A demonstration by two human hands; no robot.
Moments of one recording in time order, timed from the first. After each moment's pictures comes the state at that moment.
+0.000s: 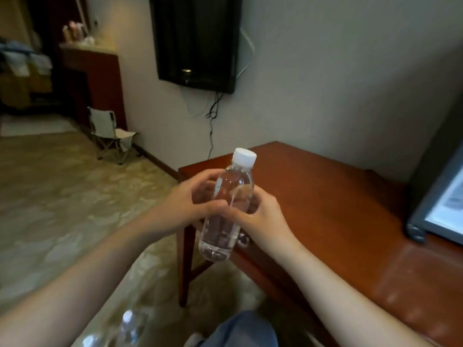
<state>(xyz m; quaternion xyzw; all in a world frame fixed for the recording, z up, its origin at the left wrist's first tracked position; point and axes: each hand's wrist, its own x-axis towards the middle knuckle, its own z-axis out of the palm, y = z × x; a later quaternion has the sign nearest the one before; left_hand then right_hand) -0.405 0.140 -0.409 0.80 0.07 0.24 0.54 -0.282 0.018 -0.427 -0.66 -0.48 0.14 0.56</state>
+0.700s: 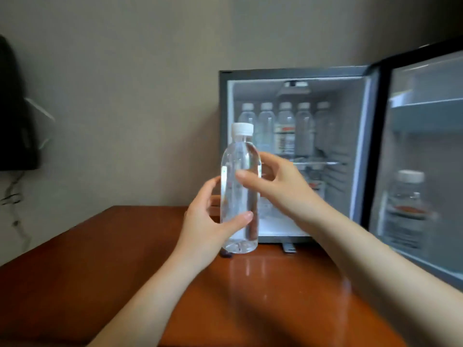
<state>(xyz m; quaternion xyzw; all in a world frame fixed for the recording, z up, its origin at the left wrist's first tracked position) -0.219 -0.114 -0.332 0.76 -0.17 0.29 0.55 -0.198 -0.263 -0.272 -0.74 -0.32 -0.16 0.57</state>
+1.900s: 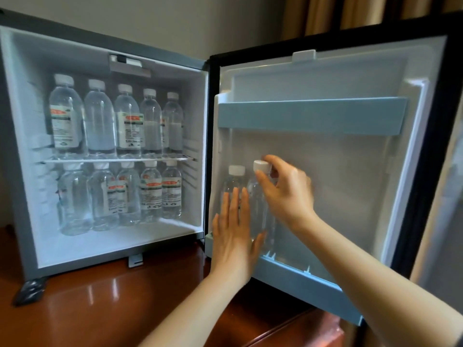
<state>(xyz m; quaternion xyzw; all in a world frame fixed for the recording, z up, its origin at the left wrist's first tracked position) -0.148 -0.431 -0.393 0.82 -0.35 0.32 0.32 -0.195 -0.523 -0.292 -0.85 0.07 -0.49 0.18</state>
